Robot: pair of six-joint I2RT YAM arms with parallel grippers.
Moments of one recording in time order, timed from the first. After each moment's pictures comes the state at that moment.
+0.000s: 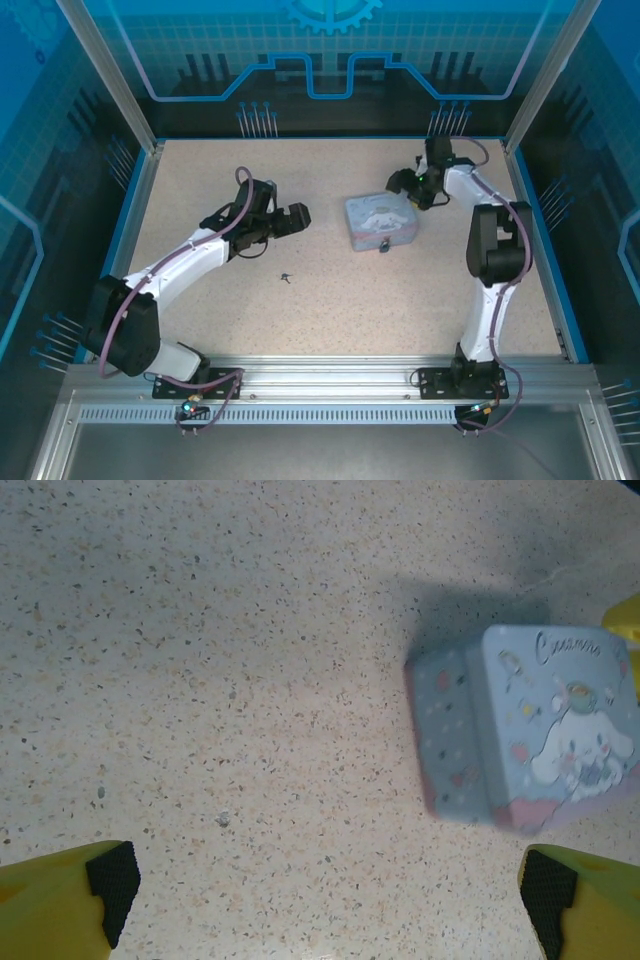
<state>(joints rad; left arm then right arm) -0.42 1.45 1.01 -0.35 0.08 -0.70 0.09 2.01 1.54 -0.63 -0.37 0.53</state>
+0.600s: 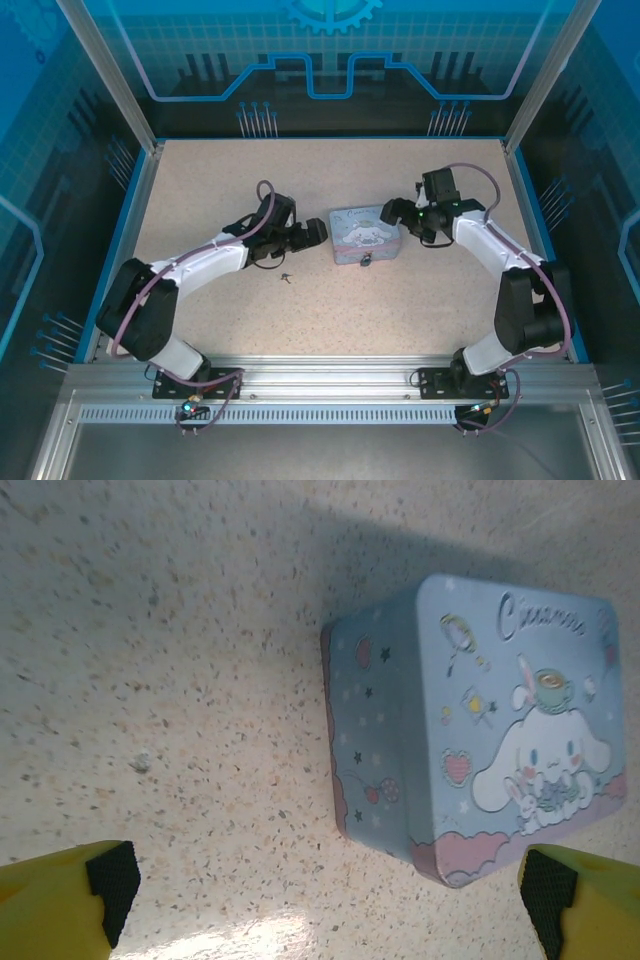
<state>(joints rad) -0.51 1.56 0.96 -0.25 0.13 -0.81 0.19 1.54 1.07 -0.52 -0.26 0.58</state>
